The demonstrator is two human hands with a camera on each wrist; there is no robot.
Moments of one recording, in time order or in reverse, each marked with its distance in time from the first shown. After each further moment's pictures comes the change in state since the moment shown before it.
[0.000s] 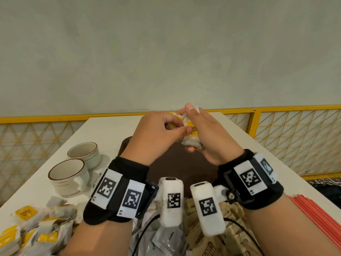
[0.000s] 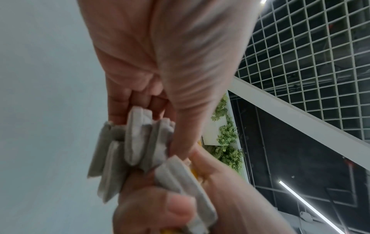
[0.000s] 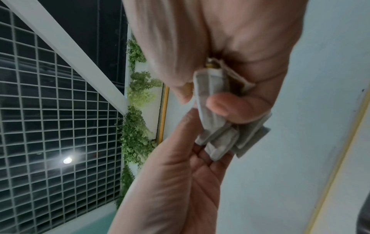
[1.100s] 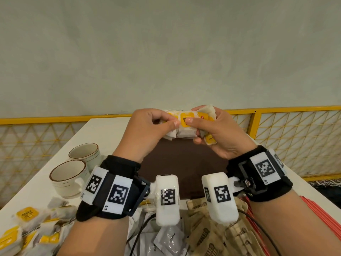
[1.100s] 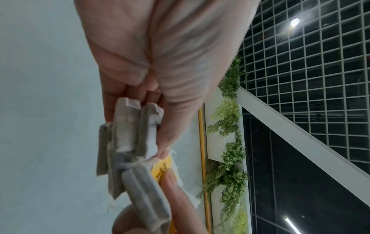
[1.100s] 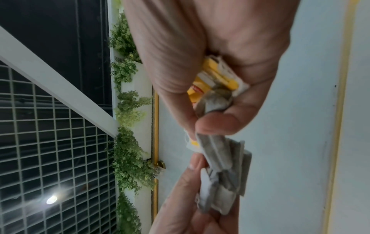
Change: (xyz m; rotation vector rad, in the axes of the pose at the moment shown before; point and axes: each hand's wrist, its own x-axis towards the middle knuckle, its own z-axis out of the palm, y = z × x) left_hand 0.003 -0.008 -0.013 -0.247 0.105 -0.107; right_hand 0.007 -0.004 -0.026 0.121 -0.010 -0.033
